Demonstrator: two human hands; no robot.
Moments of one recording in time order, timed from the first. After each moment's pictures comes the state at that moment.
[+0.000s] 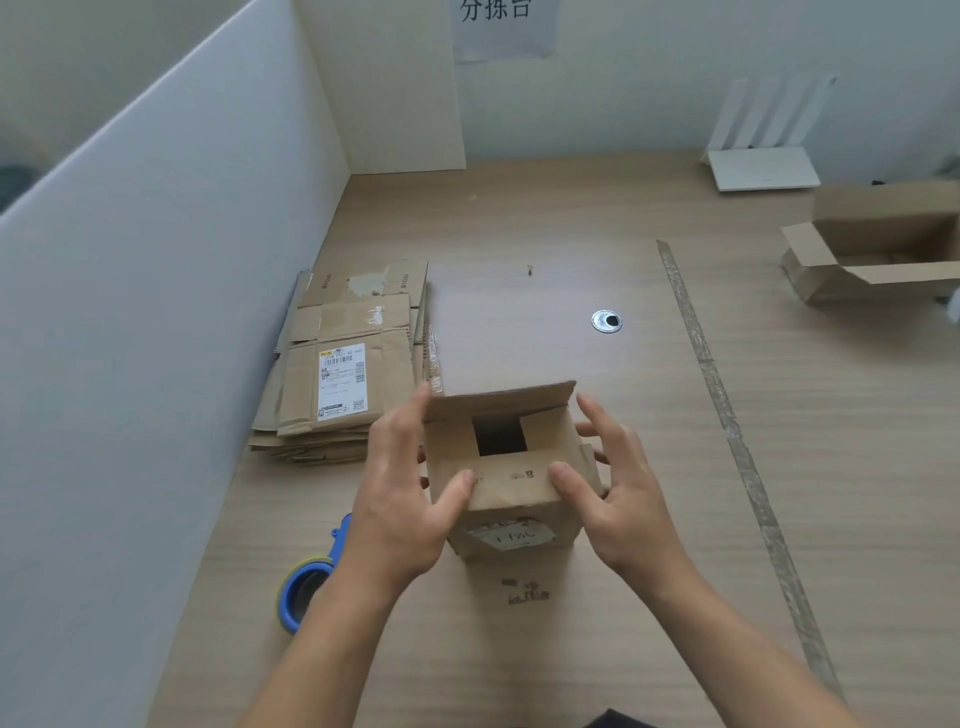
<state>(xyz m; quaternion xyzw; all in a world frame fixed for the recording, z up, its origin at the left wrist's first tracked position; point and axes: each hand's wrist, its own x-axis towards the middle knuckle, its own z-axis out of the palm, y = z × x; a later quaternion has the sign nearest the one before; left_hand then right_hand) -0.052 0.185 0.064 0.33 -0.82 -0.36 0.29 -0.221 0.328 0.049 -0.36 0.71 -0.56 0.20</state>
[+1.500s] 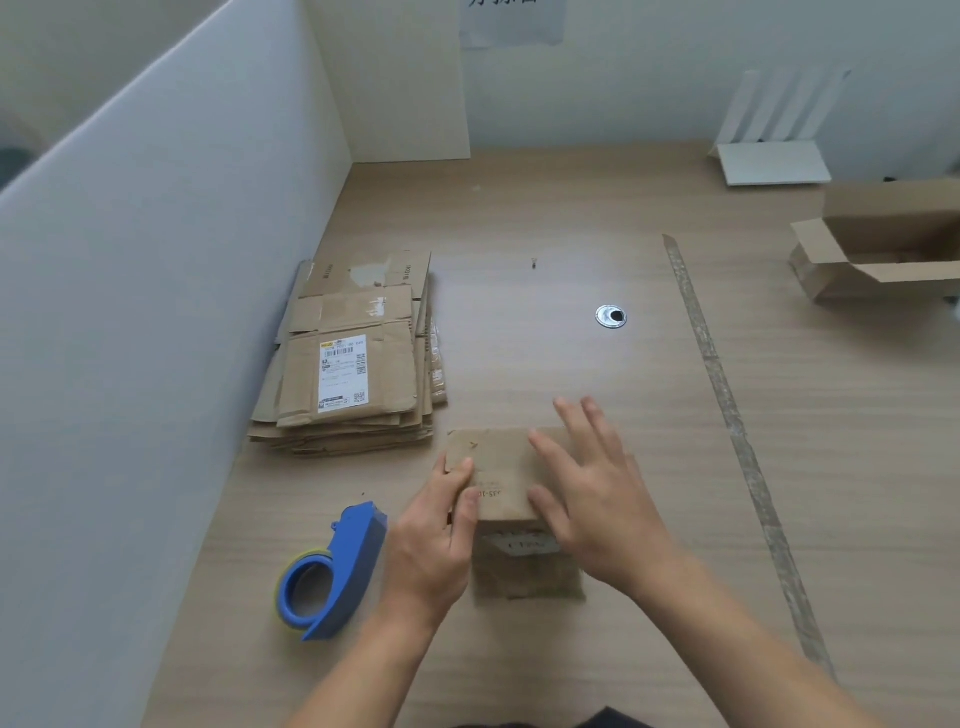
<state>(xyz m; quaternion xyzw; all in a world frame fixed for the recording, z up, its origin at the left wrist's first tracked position) -0.055 0.217 0.002 0.39 -0.79 -0.37 0.30 -0.223 0.314 0.027 -0.55 0.81 -0.20 0.00</state>
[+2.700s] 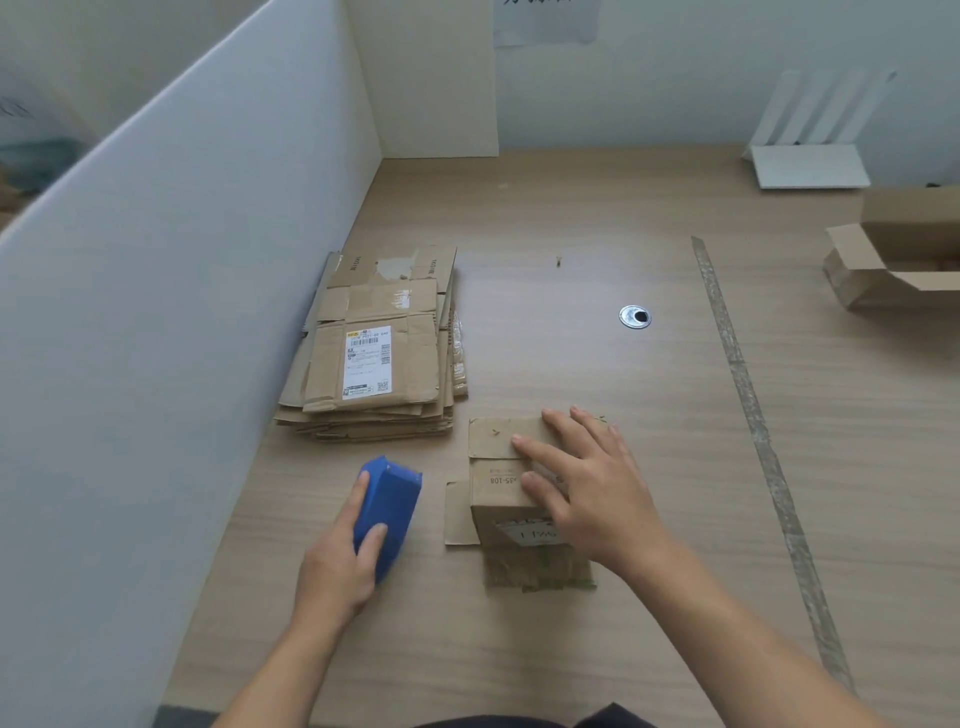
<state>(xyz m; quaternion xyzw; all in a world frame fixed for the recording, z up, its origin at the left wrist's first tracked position) 0.043 0.168 -0.034 0.57 -0.76 -0.30 0.11 -0.214 0.299 0.033 -0.54 0.80 -0.22 0.11</state>
